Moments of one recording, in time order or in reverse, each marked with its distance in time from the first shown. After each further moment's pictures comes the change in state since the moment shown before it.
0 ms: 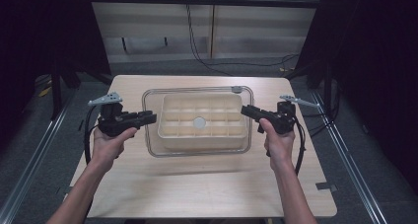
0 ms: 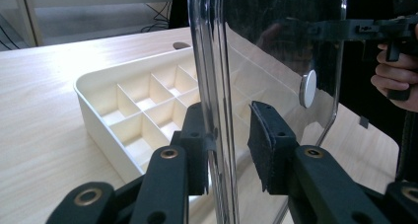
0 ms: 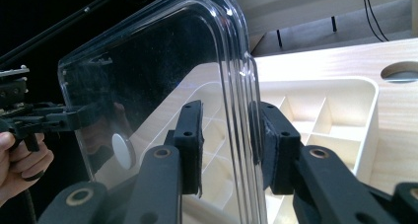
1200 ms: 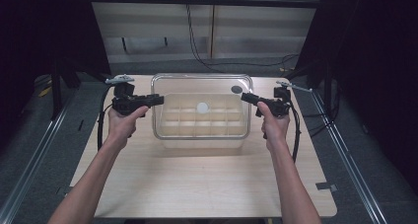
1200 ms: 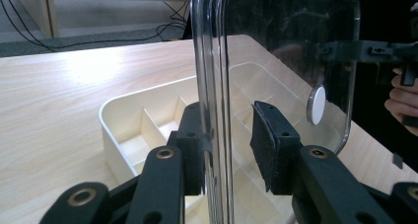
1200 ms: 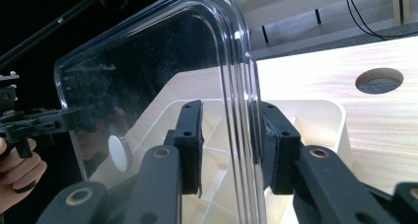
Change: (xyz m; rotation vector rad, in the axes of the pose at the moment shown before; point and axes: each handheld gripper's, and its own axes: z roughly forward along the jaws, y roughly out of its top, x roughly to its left) left arm 0.039 0.028 0.048 0.006 0.045 -0.081; right arm -0.042 0.024 0.038 0.019 -0.044 0.075
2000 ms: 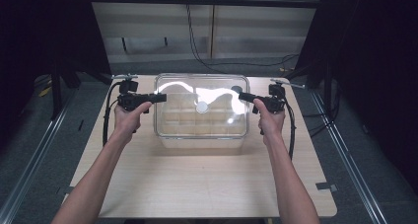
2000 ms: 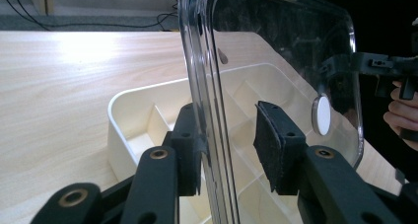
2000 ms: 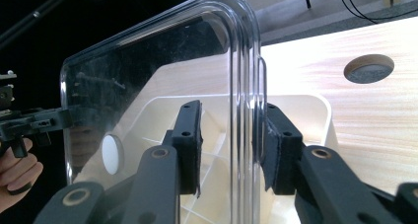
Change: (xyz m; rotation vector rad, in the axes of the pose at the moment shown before) left arm 0.028 -0.002 0.026 0.020 -0.006 -0.108; right arm -0.017 0.003 0.024 0.049 -0.042 0.028
